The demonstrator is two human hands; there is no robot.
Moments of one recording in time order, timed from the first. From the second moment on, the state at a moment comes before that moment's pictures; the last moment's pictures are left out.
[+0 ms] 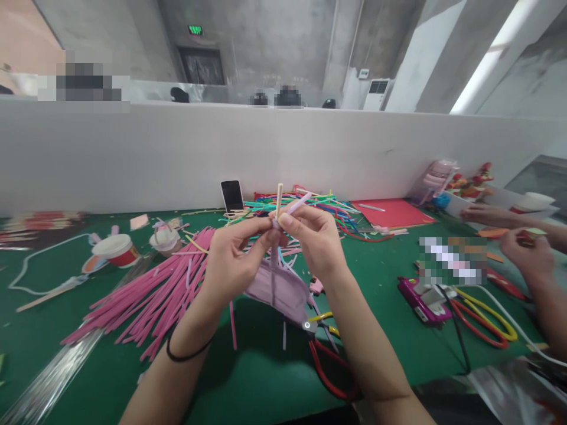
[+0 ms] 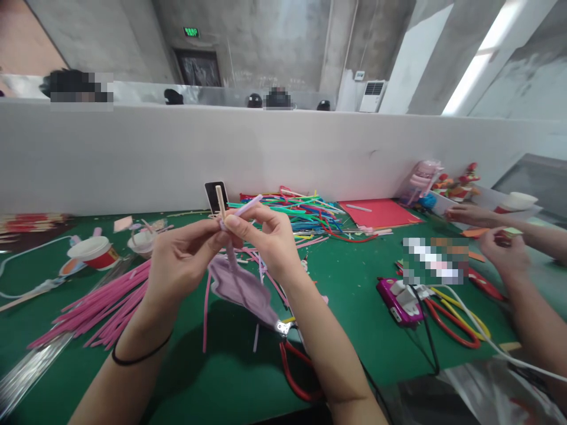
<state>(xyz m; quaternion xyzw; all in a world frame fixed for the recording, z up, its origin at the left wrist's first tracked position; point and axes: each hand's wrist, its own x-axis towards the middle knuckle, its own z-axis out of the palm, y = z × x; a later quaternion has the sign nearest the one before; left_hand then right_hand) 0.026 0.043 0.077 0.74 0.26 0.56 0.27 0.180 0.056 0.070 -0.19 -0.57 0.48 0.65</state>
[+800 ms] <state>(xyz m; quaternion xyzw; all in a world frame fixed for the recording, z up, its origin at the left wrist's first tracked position) 0.017 0.048 0.076 0.76 0.19 0.54 0.31 0.178 0.047 0.075 -0.12 -0.56 0.56 0.59</state>
